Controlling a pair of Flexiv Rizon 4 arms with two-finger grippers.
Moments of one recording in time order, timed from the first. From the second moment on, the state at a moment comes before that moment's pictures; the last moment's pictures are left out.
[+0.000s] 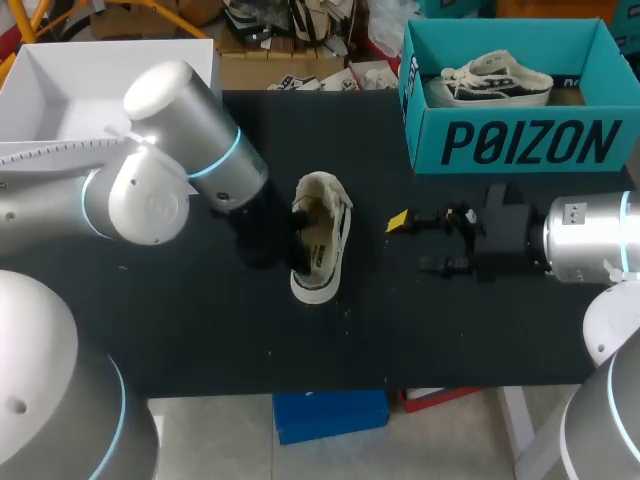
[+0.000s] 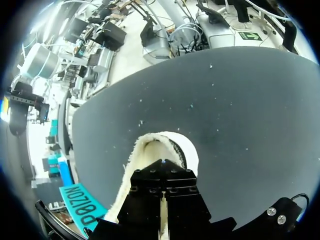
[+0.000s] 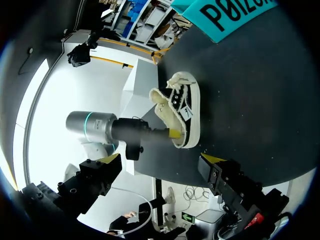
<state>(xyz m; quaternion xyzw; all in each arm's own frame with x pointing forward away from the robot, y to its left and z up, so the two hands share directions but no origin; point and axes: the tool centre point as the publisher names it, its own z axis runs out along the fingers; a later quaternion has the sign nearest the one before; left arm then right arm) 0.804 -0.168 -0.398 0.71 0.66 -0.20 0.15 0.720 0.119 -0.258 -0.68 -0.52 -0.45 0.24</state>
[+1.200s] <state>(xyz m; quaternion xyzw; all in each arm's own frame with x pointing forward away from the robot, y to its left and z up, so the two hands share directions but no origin) 0.817 -0.171 -0.370 0.72 0.66 -0.15 0.15 0.720 0.119 -0.258 -0.68 -0.52 -0.45 0.24</state>
